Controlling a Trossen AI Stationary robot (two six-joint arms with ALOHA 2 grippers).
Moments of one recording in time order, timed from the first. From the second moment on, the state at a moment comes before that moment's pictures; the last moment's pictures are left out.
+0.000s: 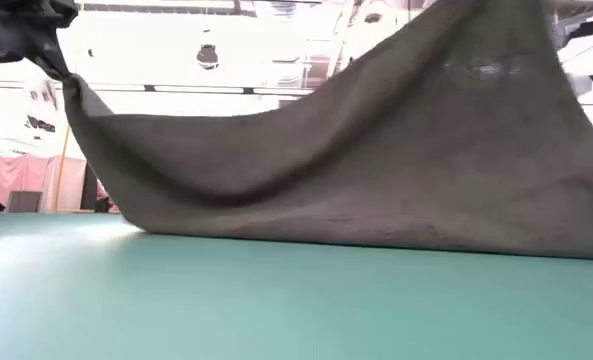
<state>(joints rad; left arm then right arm) 0.46 0.51 0.98 -1.29 0.01 -0.67 0.83 1.05 1.15 -0.93 0.67 0.79</state>
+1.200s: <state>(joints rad) 0.46 0.51 0.97 -1.23 0.06 -0.44 1.16 1.36 1.14 -0.85 0.52 1.26</state>
